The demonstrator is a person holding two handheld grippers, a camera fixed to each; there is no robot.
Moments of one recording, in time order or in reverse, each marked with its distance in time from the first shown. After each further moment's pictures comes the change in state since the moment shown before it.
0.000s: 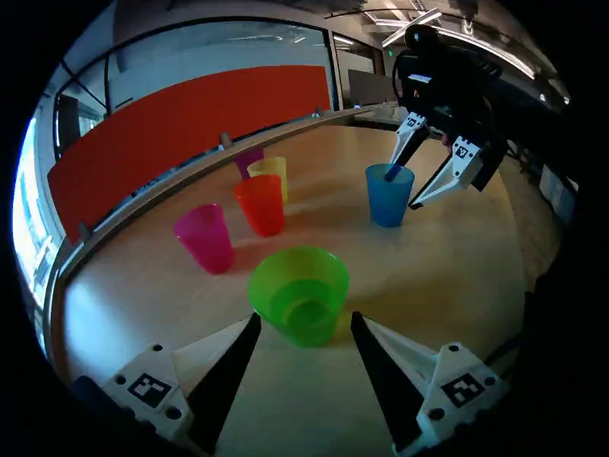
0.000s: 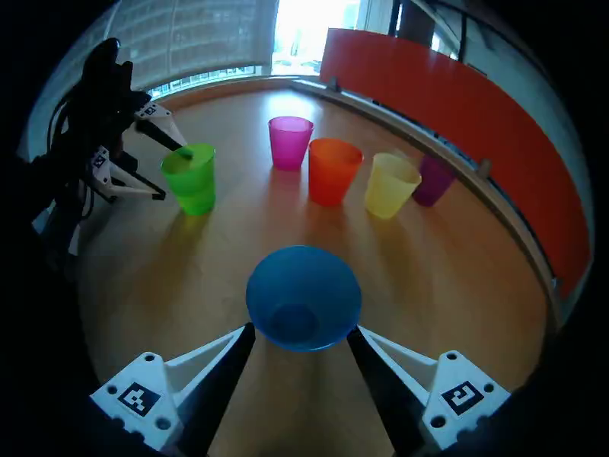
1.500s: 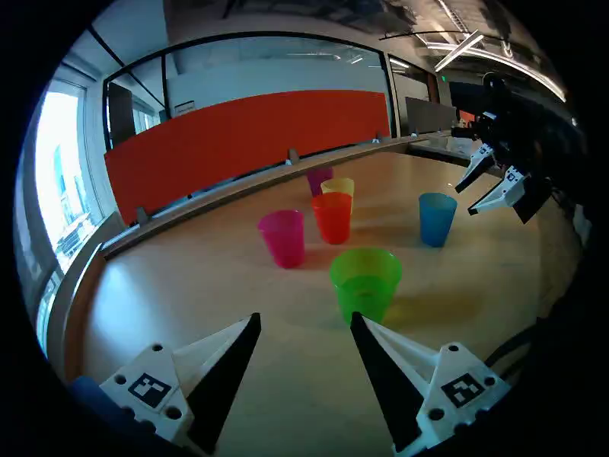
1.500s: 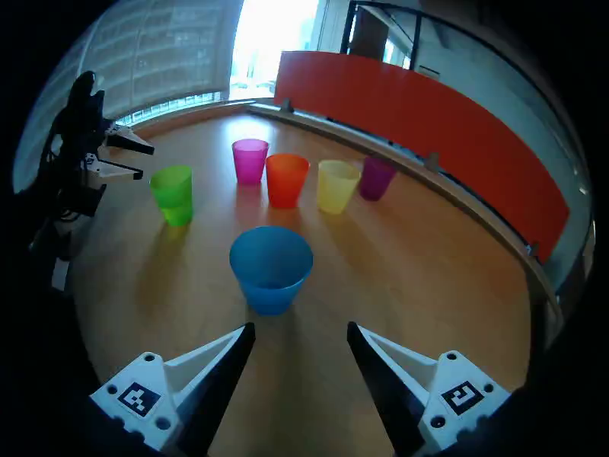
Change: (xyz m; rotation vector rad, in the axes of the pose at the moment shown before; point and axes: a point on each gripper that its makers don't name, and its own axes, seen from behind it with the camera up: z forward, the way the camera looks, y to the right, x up) left arm 0.000 -0.058 -0.059 0.256 0.100 -0.130; right arm -0.029 0.009 -0.044 -0.173 0.119 0.125
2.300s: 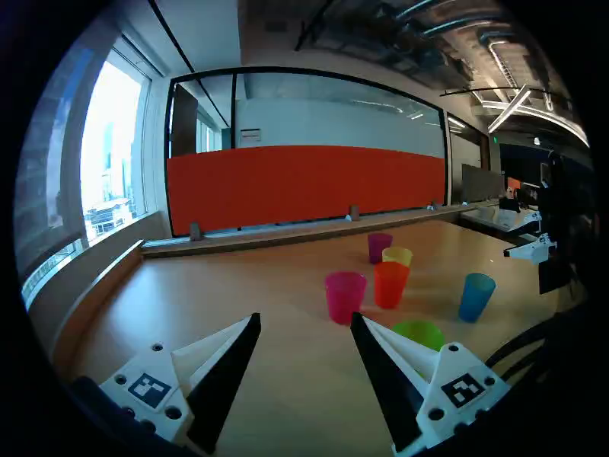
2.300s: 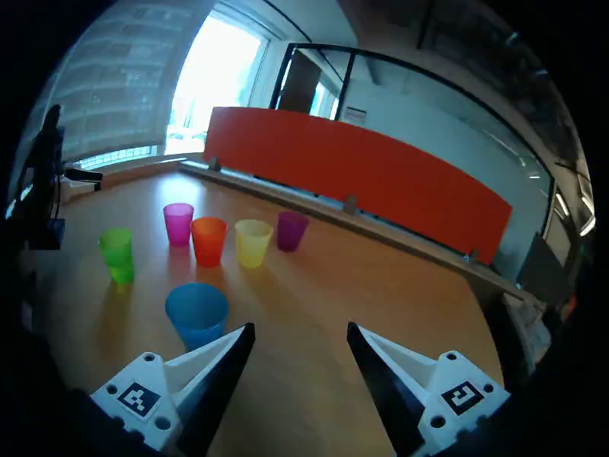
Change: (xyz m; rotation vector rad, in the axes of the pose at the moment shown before) left arm 0.054 -0.072 -0.020 0.209 0.222 -0.211; right arm 0.040 0.074 -0.036 -0.327 0.263 0.098
